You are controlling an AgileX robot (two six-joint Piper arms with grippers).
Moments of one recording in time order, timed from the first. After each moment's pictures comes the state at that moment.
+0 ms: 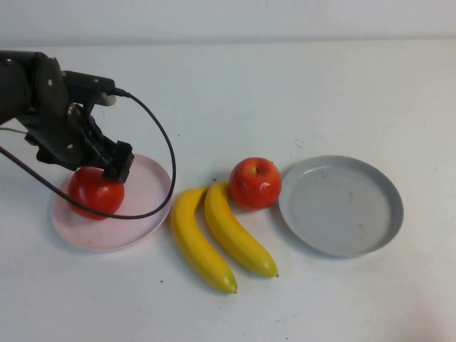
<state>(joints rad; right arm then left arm) 0.09 -0.01 0.03 0.06 0.35 0.00 -0.22 1.84 -1.38 -0.02 0.82 0.16</state>
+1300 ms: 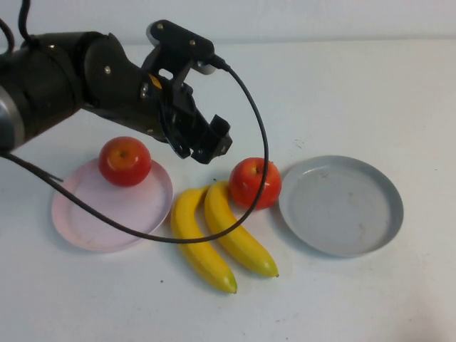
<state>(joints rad) 0.09 -0.01 0.03 0.06 0.35 0.00 -0.50 1.69 -1.38 -0.23 0.64 0.41</state>
